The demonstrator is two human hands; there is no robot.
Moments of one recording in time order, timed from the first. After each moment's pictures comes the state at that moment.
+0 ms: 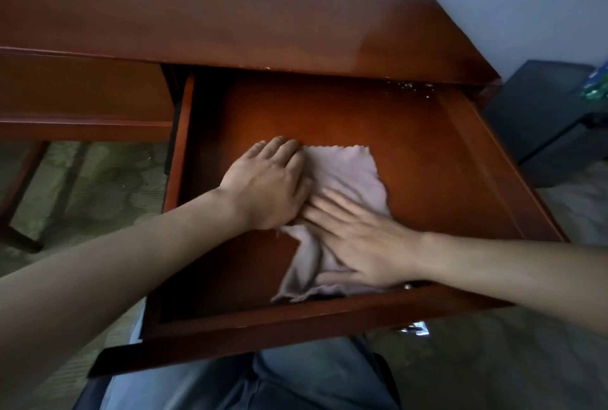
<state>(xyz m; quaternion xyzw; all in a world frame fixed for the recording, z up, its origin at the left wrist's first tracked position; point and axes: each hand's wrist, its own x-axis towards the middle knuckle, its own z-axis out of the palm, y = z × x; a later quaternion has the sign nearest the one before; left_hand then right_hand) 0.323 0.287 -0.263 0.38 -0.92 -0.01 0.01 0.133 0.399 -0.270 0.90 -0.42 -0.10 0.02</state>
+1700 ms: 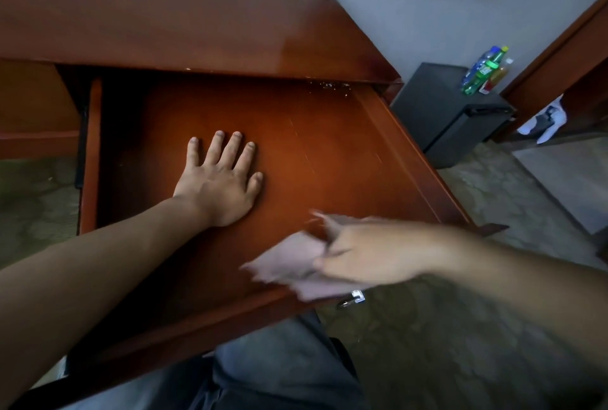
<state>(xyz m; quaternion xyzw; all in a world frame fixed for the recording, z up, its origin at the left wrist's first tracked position) 0.288 0.280 -0.288 0.40 -0.91 -0.05 -0.02 0.136 0.458 -0.189 0.56 -0.71 -0.24 -0.36</state>
